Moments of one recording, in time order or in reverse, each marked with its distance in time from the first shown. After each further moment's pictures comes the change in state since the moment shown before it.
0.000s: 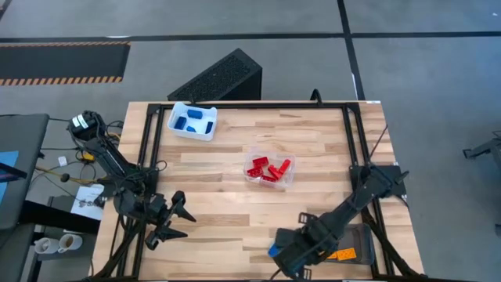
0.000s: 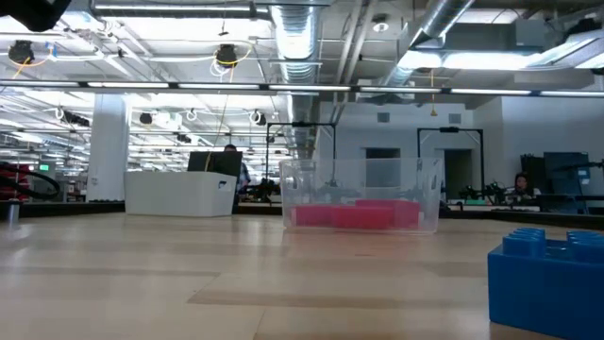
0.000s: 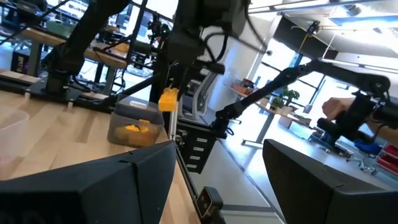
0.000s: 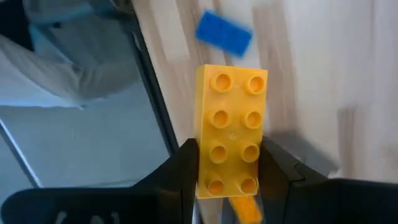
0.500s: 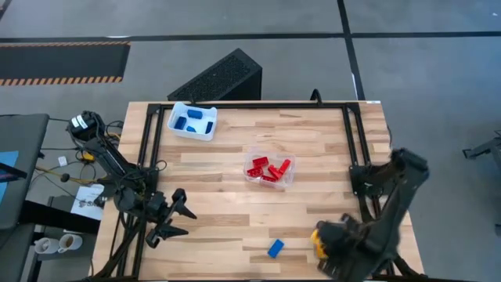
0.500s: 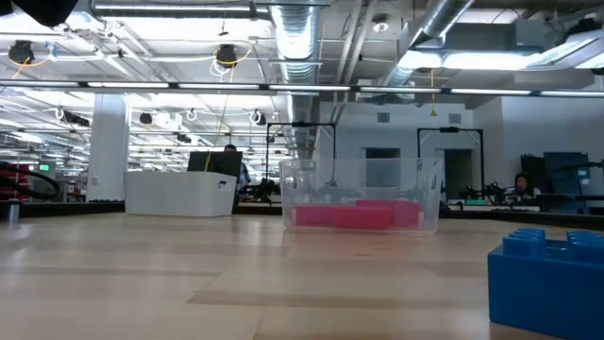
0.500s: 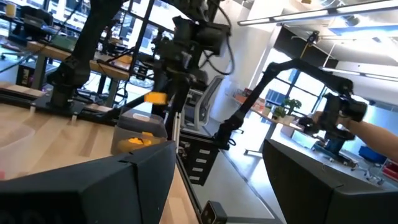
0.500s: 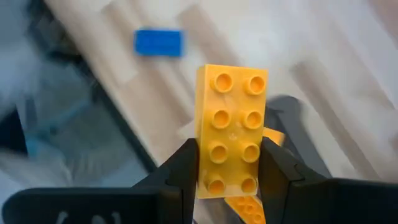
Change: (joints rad) left arm 0.026 0.000 0.000 0.053 0.009 0.040; right arm 0.262 -0.324 -0.497 0.185 0.359 0.599
